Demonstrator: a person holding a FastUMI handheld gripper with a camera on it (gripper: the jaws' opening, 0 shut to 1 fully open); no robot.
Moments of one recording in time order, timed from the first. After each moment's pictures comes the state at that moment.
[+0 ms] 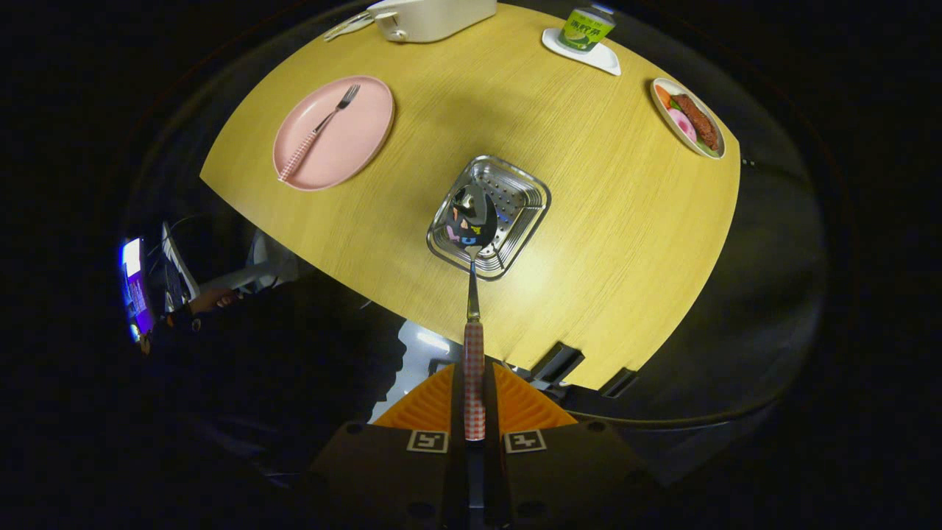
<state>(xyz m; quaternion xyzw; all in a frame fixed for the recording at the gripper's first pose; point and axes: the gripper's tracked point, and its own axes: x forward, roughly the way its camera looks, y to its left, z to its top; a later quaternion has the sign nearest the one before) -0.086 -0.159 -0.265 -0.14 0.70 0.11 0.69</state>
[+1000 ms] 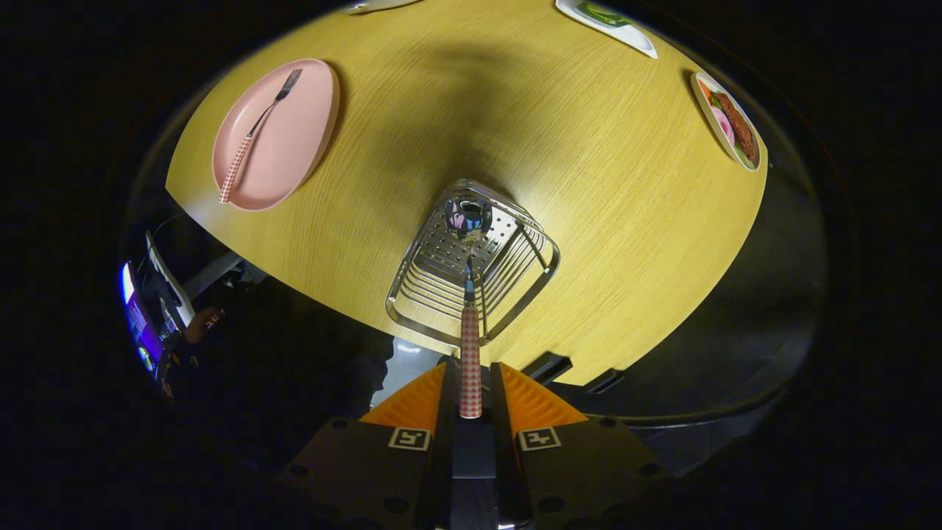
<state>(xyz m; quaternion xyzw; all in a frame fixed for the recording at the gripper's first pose) -0.030 -0.157 -0.286 -0.16 0.75 0.09 0.63</state>
